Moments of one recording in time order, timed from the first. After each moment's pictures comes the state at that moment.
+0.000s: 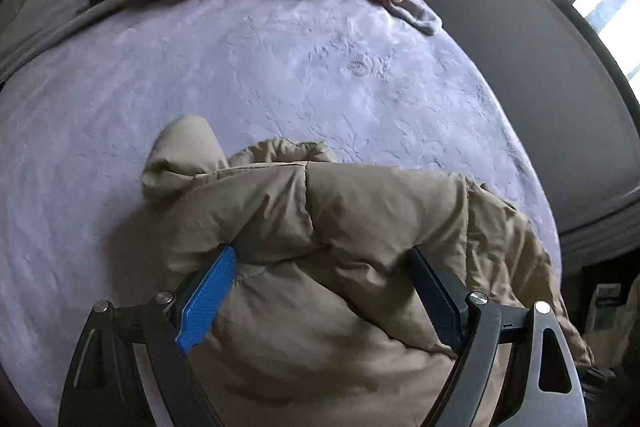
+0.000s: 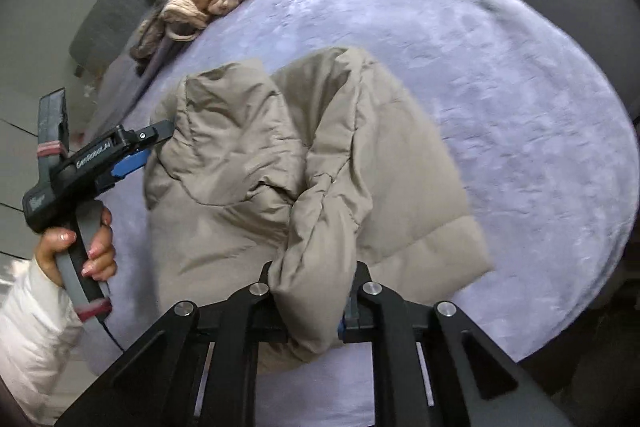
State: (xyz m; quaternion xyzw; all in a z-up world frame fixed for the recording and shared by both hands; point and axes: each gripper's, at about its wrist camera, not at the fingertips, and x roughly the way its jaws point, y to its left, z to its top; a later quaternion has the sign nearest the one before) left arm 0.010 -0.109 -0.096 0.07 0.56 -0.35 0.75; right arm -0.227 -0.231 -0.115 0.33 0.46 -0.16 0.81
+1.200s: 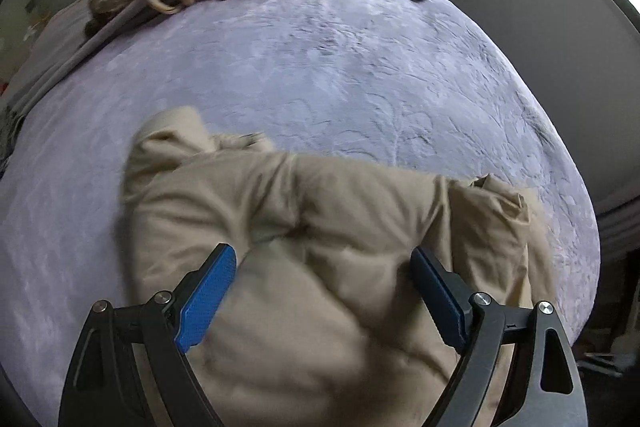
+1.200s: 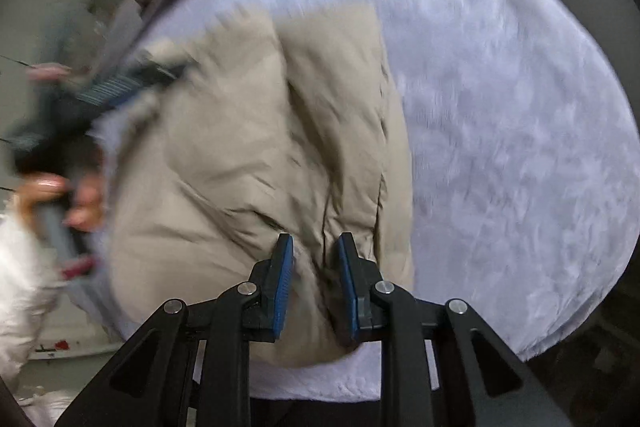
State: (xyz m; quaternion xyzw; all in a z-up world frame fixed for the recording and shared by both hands) left arm -0.054 -0.178 -0.094 0.16 0.54 -0.29 0.77; right arm -0.239 -0.304 -0.161 0.30 0.56 -0.07 0.77
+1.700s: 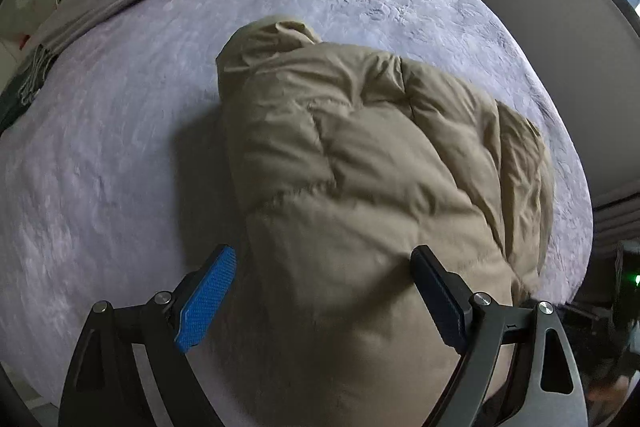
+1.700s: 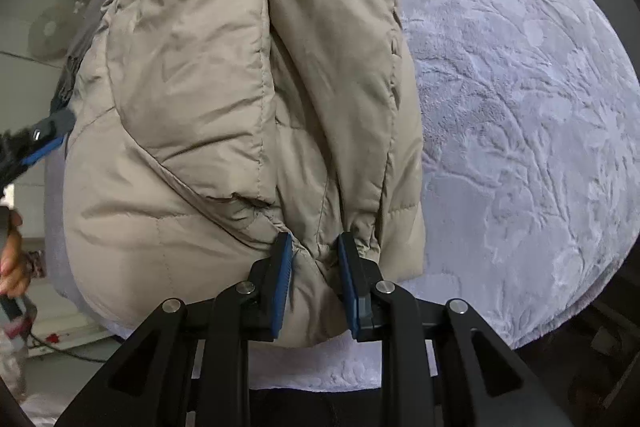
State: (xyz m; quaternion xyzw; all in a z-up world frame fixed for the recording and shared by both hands) left arm -0.089 -0.078 -0.082 0.13 0.58 -0.25 0.76; right arm -0.234 -0.277 -0.193 0.28 0.59 -0.09 0.75
